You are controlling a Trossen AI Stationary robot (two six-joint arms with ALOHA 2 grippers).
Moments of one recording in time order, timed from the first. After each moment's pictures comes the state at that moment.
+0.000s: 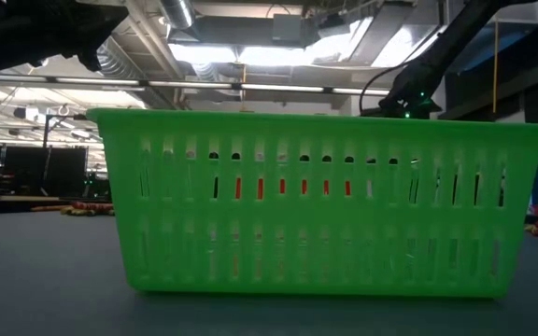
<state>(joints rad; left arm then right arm) 0.11 0.20 0.01 0.64 -0.09 0.06 -0.75 1.74 0.98 -0.73 0.01 -0.82</state>
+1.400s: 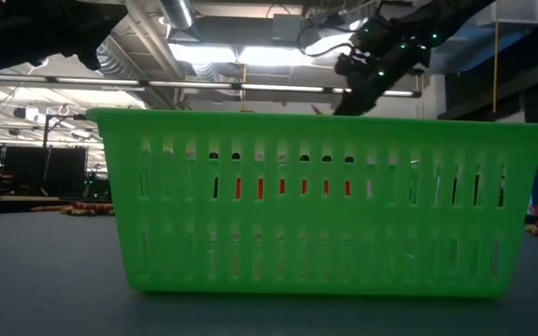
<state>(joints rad) 0.11 0.20 0.01 0.65 -0.09 0.06 -0.65 1.48 1.12 -0.30 -0.23 -0.36</state>
